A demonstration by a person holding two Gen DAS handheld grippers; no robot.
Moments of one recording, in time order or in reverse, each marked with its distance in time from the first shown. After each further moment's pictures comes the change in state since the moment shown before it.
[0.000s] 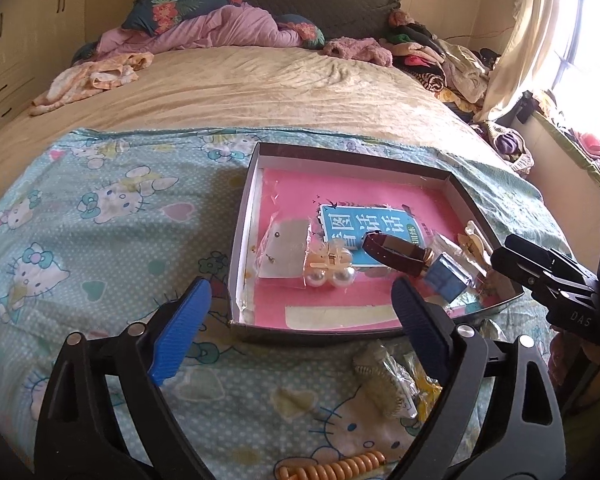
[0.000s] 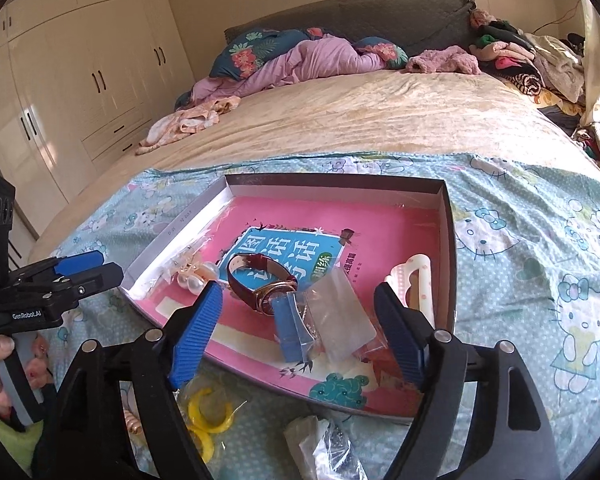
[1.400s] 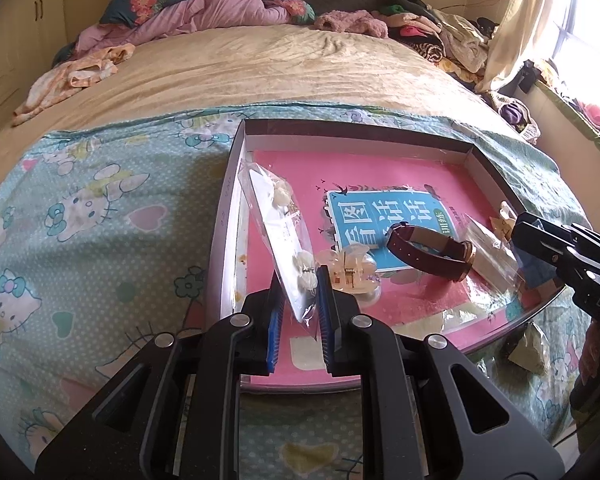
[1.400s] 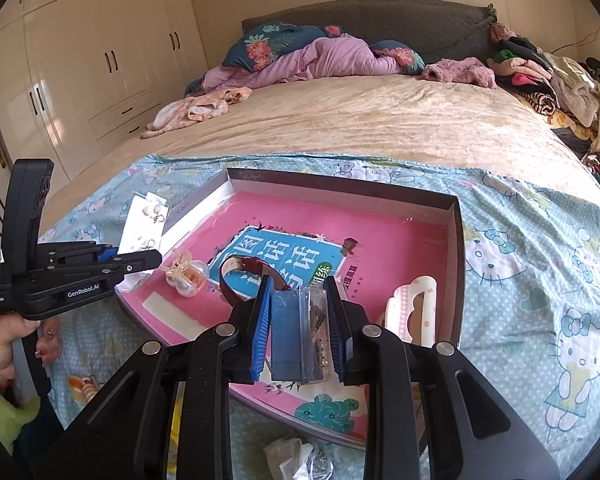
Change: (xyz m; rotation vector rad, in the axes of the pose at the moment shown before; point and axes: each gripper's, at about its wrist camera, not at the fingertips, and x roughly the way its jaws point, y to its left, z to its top) left arm 0.061 0.000 0.009 0.074 0.082 0.012; right arm 0.022 0.004 0.008 -0.090 0.022 0.000
